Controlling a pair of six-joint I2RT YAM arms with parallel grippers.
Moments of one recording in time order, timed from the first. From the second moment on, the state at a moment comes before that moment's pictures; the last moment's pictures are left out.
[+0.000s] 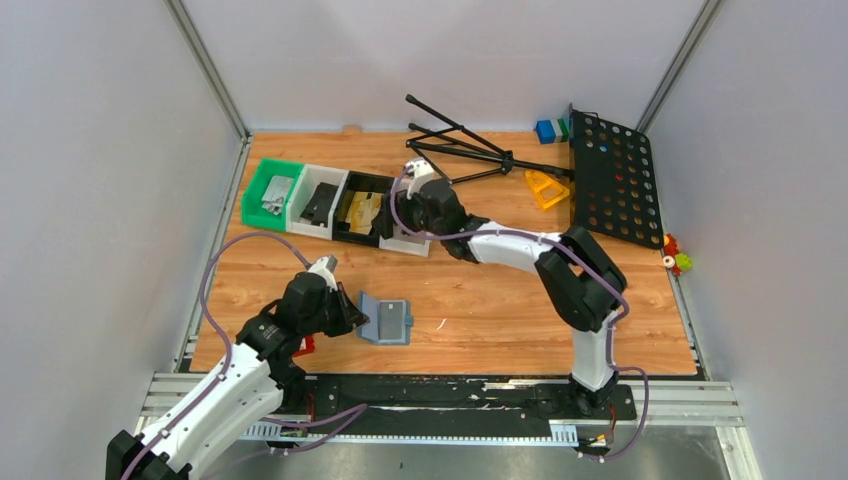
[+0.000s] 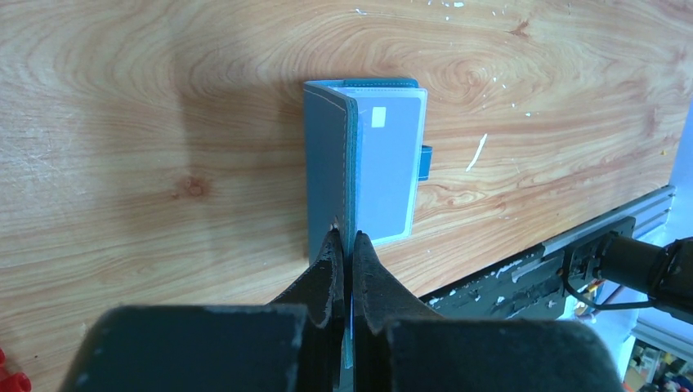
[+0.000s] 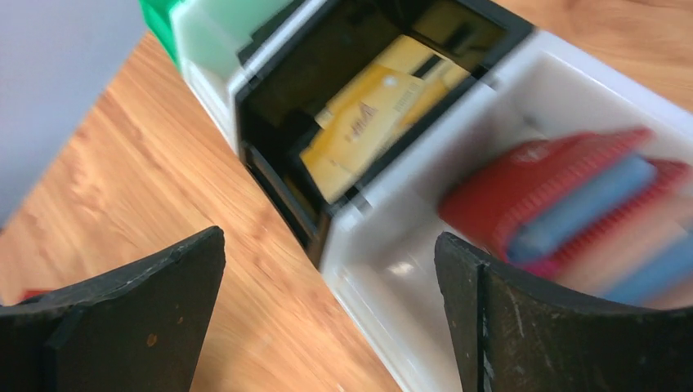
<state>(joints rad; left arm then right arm) -0.53 0.58 0.34 -0.51 0.14 -0.78 0.77 2.00 1.36 0.29 -0.10 0.43</state>
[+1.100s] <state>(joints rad) -0.53 0.59 0.34 -0.48 0.18 -0.77 0.83 1.90 0.82 0.91 -0.10 -0.06</state>
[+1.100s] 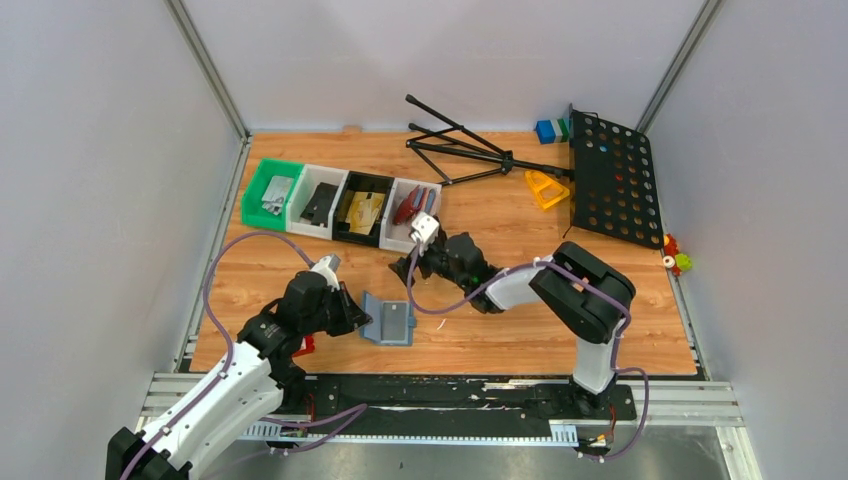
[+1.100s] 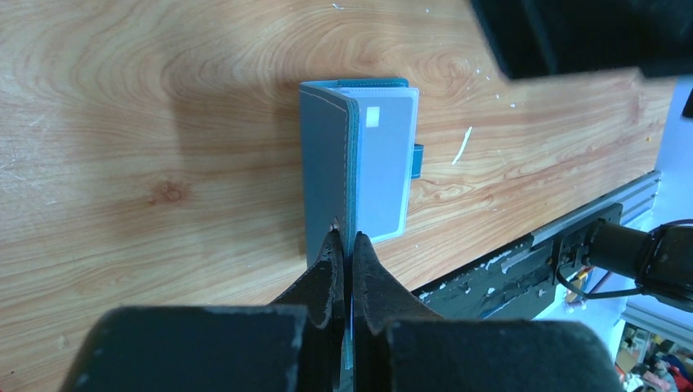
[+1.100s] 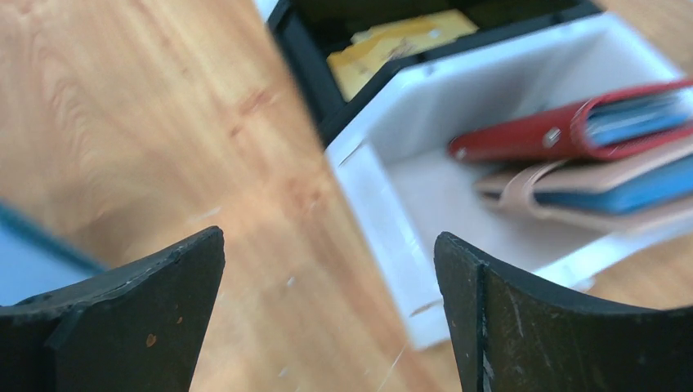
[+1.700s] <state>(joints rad) -0.53 0.57 0.34 -0.45 0.23 -0.77 0.87 1.25 0.47 0.77 0.02 0.03</state>
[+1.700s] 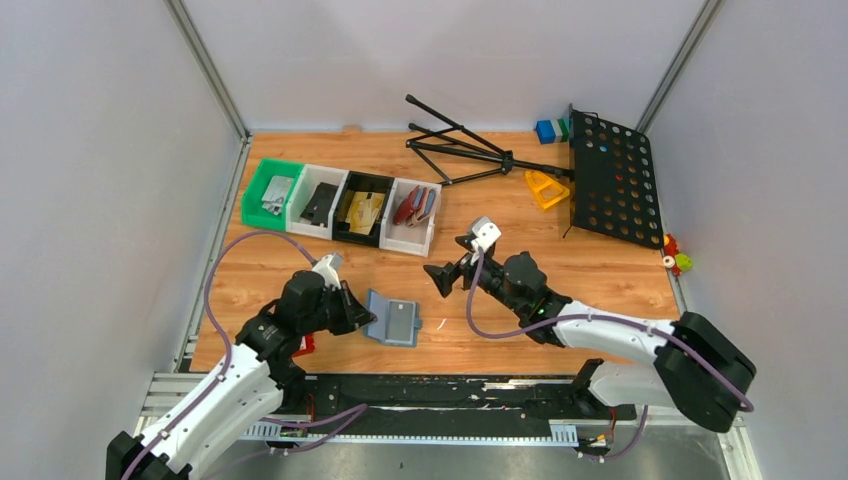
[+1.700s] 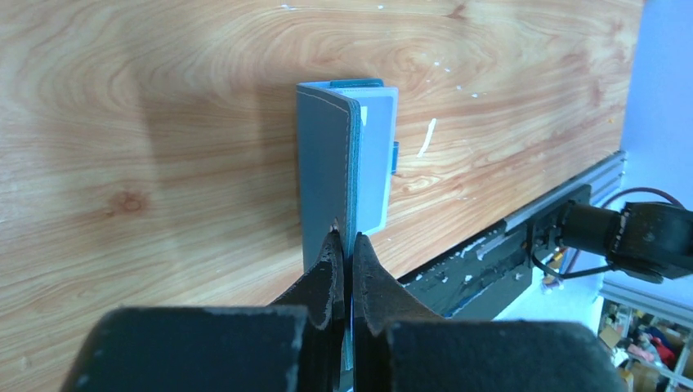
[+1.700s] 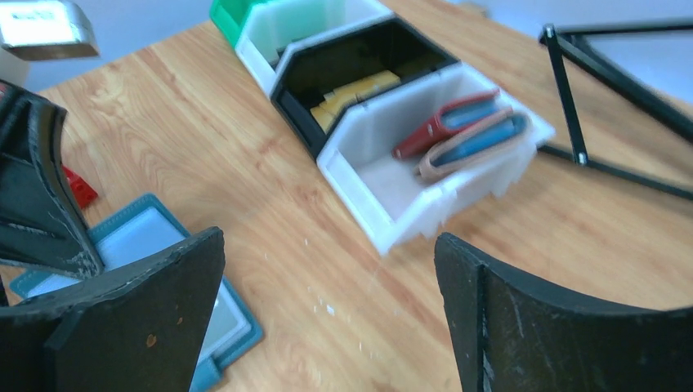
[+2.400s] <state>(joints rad) -0.53 0.53 0.31 -0.09 0.47 -0.90 0.86 0.71 0.24 0.14 -0.02 0.57</state>
